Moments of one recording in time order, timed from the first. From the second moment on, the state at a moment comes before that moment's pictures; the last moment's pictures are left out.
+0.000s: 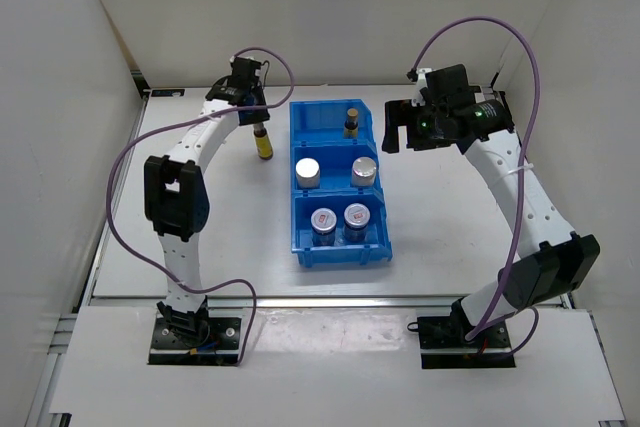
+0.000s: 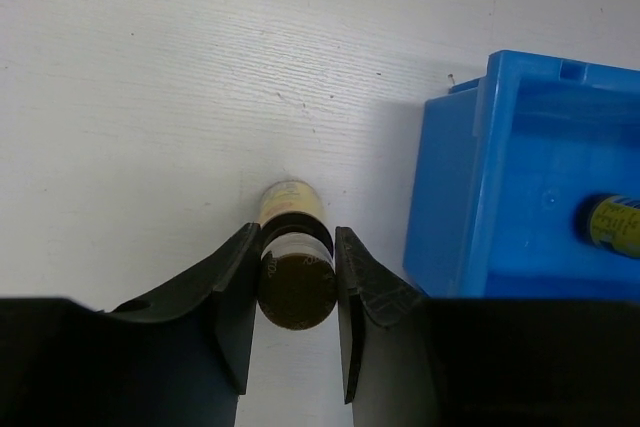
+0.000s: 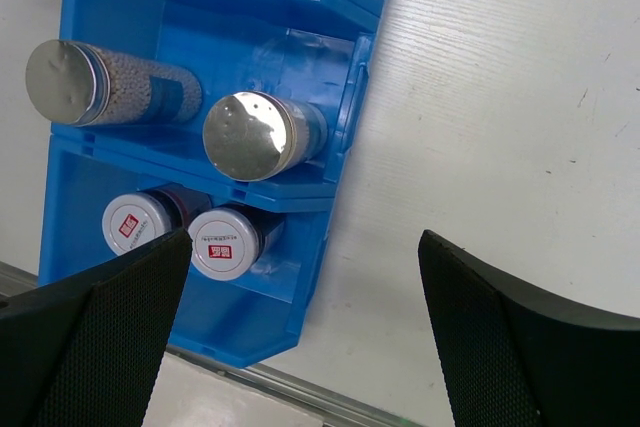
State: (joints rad) left arm -0.27 2.06 1.88 -0.62 -0.20 -0.37; right arm 0.37 1.49 1.66 -0.99 -0.11 0.16
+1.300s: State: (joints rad) left arm -0.57 2.26 2.22 -0.67 -0.35 -0.35; right arm 0.36 1.37 1.64 -1.04 -0.06 0.17
